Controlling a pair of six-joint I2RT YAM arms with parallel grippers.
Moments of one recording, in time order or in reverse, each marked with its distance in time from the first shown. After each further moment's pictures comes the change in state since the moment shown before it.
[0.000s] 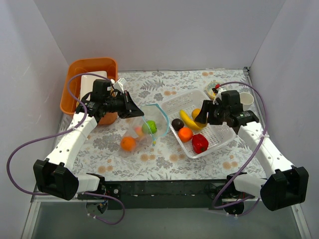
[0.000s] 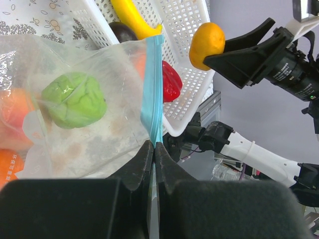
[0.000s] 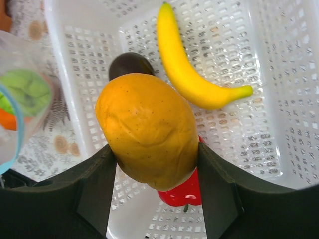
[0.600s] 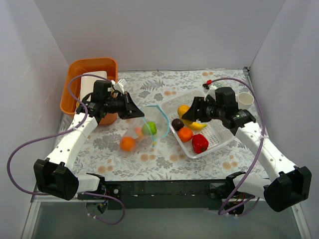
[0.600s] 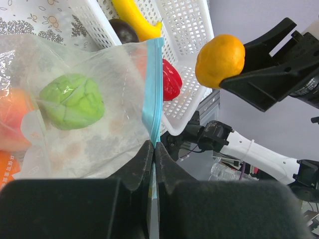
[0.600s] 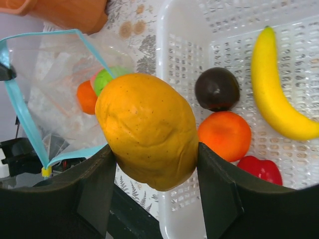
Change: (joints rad) left arm 0.000 0.000 -0.019 0.014 0.008 -0.008; right arm 0.103 -0.021 0.046 0.110 -0.177 0.108
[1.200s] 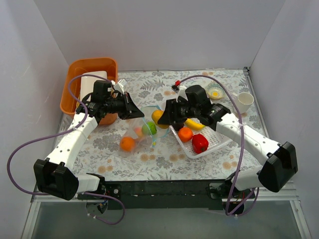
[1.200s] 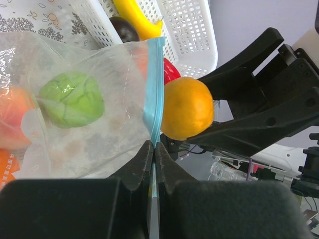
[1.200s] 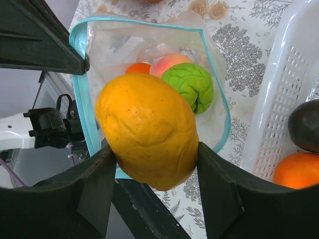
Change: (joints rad) left arm 0.000 0.000 0.001 -0.005 0.002 0.001; right arm 0.312 0.209 0.159 0.087 0.019 0.055
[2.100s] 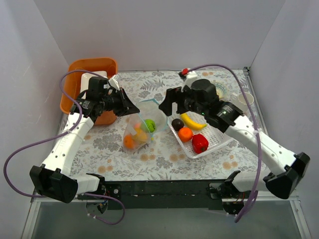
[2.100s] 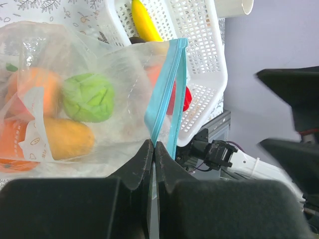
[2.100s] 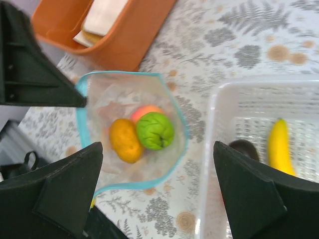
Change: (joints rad) left arm 0.000 -0.029 0.107 -0.117 -0.146 -0.016; right arm 0.103 -0.037 0.194 -0.062 0.349 -0.103
